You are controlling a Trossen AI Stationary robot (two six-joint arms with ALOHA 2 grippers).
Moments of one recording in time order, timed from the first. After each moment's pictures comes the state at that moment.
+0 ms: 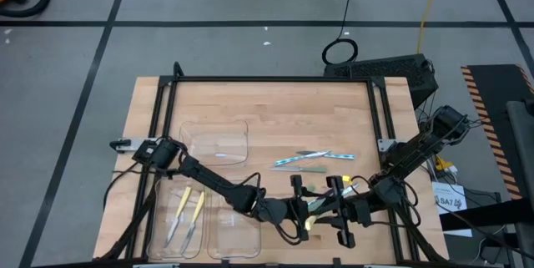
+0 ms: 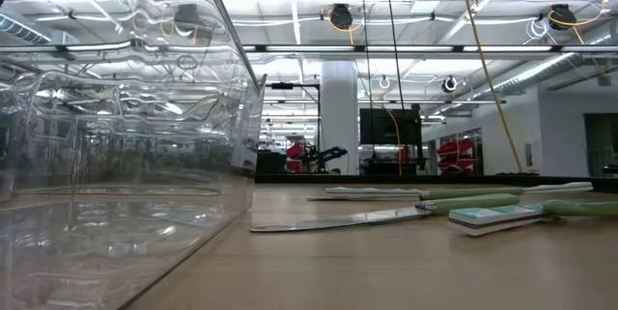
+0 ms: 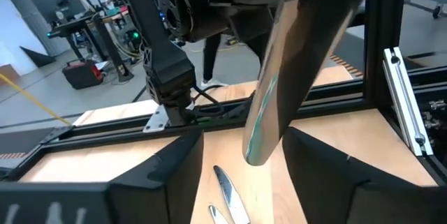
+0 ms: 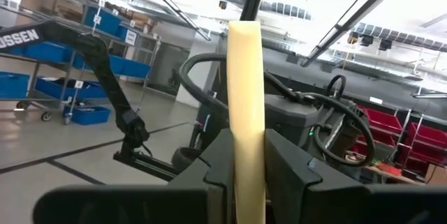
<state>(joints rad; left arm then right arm) -0.44 2.22 1.67 0.42 -0.55 0.19 0.78 1.44 0.60 1.18 0.47 -0.42</state>
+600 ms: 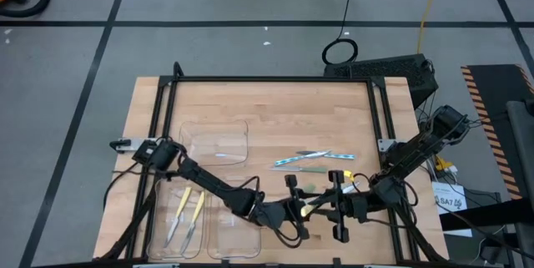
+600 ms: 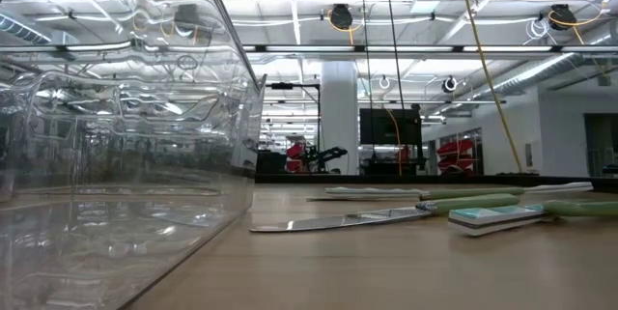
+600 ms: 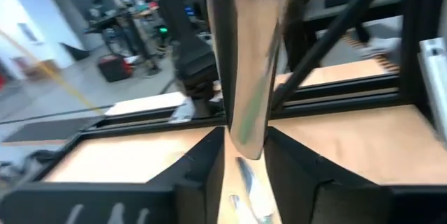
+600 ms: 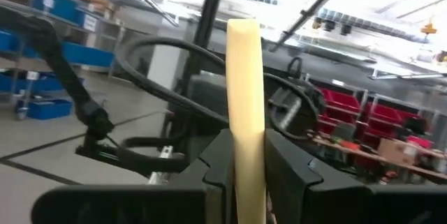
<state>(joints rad) -0.47 2.22 1.67 0.42 -0.71 0.21 0.78 1.43 0.60 1.18 0.61 -0.44</state>
